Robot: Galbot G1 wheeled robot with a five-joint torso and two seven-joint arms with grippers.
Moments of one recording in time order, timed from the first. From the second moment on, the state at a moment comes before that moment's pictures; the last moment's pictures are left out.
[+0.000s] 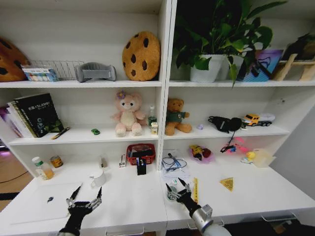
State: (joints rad) left arm 2.02 -1.36 -0.78 -2.30 -0.21 -0.04 -0.02; right arm -1.60 1.10 0.31 1.98 0.31 0.07 -0.05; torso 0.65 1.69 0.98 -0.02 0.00
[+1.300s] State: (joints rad) left arm 1.98 -1.32 -0.78 -2.31 -0.23 -0.06 -0.03; right arm -2.27 1.31 0.67 2.18 0.20 0.54 -0.26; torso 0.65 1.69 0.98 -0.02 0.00
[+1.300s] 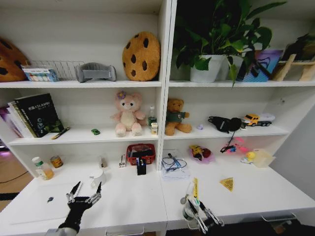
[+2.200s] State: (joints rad) left arm 2.00 -1.34 -0.76 -2.30 -0.20 -0.08 -0.02; right arm -1.95 1.33 0.62 1.33 0.01 0.72 -0.20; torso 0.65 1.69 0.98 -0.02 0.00
